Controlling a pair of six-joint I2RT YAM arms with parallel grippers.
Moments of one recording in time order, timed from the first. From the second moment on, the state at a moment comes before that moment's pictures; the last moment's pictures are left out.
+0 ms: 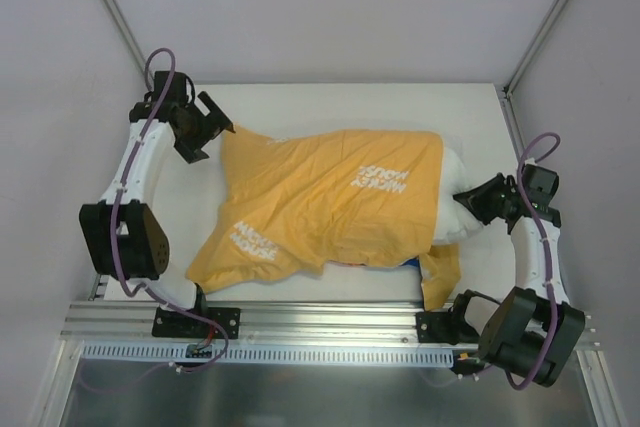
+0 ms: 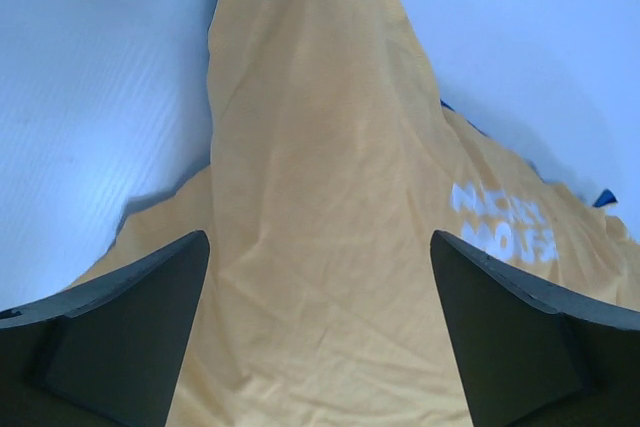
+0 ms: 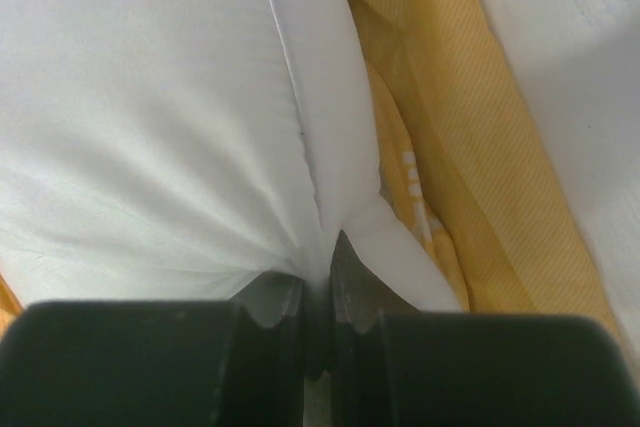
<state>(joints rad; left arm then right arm) 0.03 1.52 1.41 -0.84 0.13 -0.72 -0.37 1.08 0.72 -0.54 -0.52 0.66</state>
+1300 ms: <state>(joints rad) 0.33 1.26 1.06 -0.84 0.26 -0.71 -0.31 0.56 0.54 -0.83 -0.40 0.56</state>
